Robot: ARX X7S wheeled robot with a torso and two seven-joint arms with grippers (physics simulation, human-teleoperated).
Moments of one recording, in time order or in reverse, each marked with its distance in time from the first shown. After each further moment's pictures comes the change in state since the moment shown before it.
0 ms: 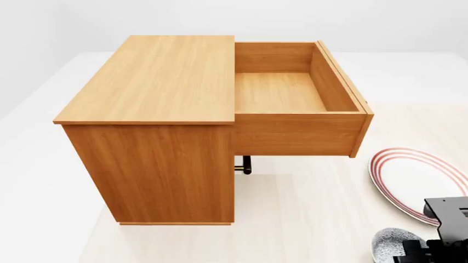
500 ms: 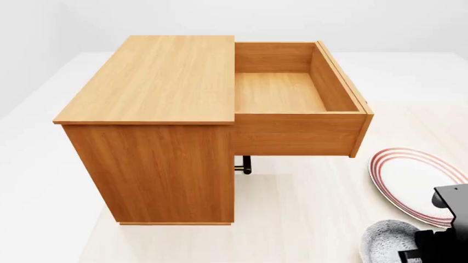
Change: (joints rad) left arm 0.001 0.000 -0.003 0.000 0.000 -0.001 0.004; right arm 0.004 0.181 0.075 -0.319 0.082 0.001 0.067
